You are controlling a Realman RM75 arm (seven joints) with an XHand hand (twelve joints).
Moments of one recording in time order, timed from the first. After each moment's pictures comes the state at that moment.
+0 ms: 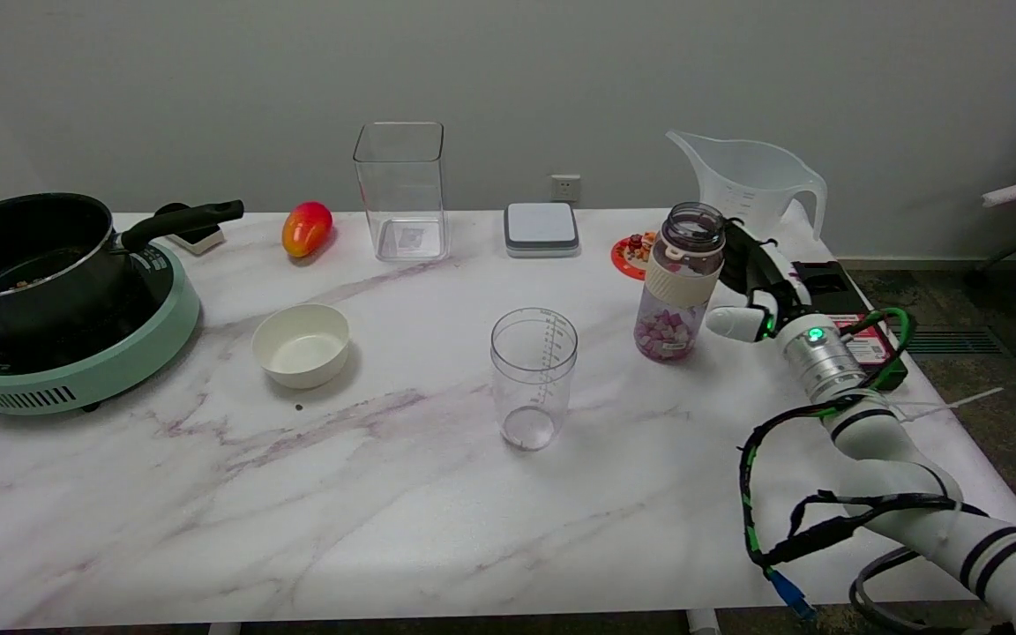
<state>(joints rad) -0.04 -0.98 -1.68 1.22 0.97 0.46 1.01</state>
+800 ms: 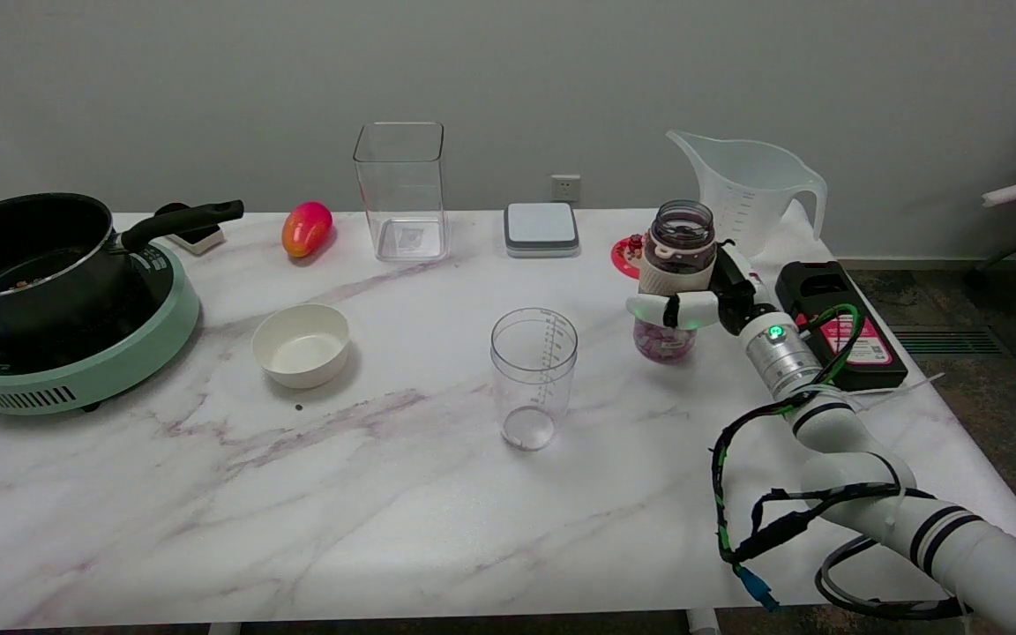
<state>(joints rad) 0.10 -1.02 -1.79 1.07 0.85 0.49 1.13</state>
